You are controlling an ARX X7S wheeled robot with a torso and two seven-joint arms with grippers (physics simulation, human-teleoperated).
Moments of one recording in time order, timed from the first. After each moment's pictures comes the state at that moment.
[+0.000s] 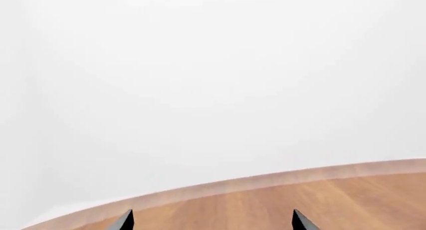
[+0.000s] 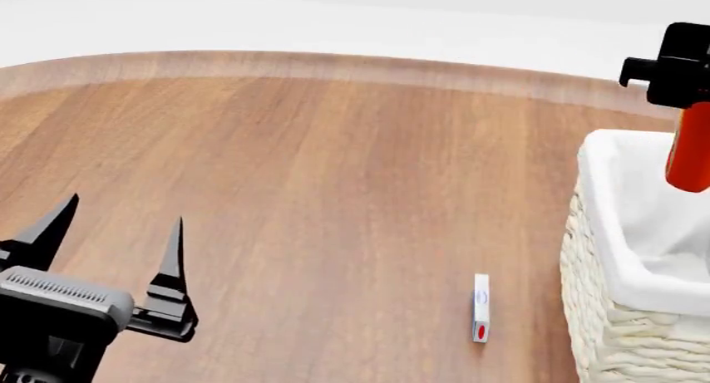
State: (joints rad) left arm -0.37 -0.31 0.31 -0.05 -0.21 0.05 -0.12; right arm 1.33 0.70 -0.65 0.55 0.98 0.60 0.38
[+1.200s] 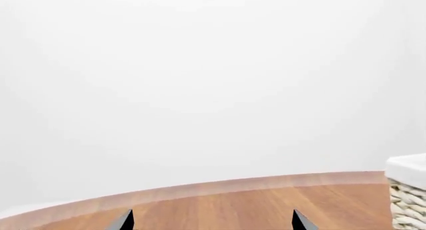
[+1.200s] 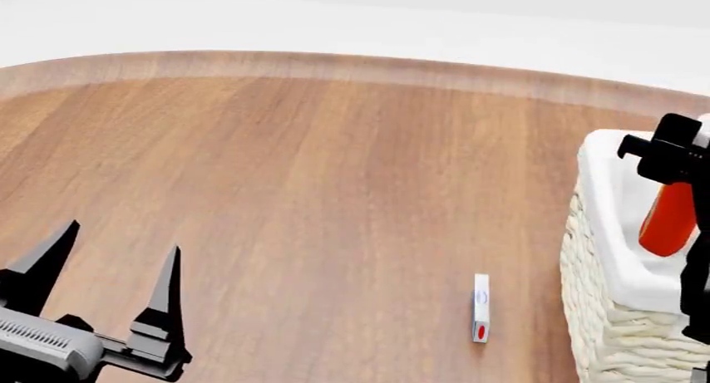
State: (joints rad) left arm -0.27 -0.35 0.30 0.02 -0.32 0.14 -0.05; right arm 1.31 0.41 -0.10 1.31 0.34 0.19 -0.01
